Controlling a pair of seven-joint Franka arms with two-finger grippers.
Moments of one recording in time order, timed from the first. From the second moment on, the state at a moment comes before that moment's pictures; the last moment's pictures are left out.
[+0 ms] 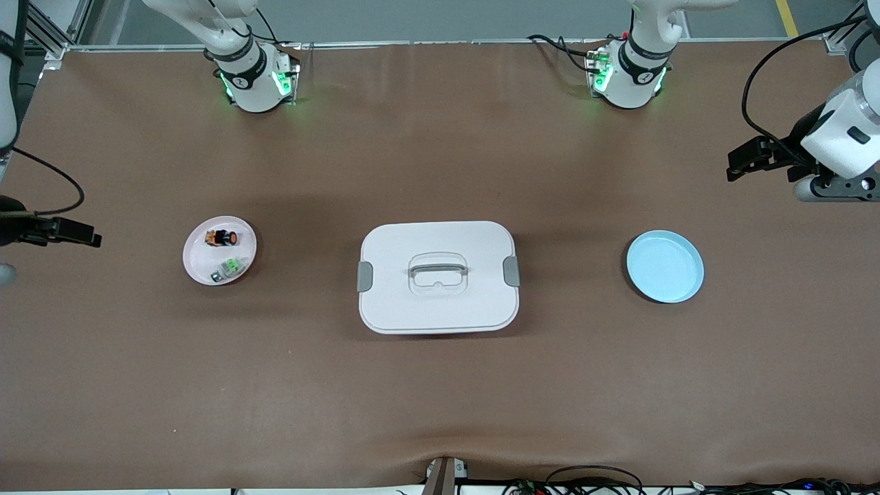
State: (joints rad) left arm -0.04 0.00 -0.03 -1.61 0.00 1.50 -0.05; right arm -0.11 0.27 -0.07 -1.49 0.02 1.62 -0.13
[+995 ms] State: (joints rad) left arm -0.04 0.00 -0.03 -1.61 0.00 1.50 -0.05; right arm -0.13 0.19 -0.07 -1.97 0.15 2.00 -0.13
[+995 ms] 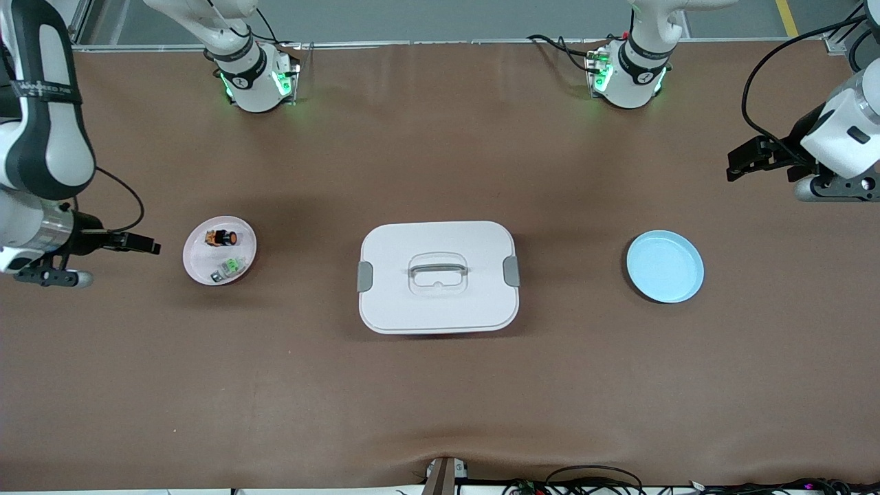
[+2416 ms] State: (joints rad) left arm -0.04 0.00 -0.03 -1.61 0.00 1.50 -0.05; right arm 0.00 0.15 -0.05 -2.45 0.20 2.57 -0.11
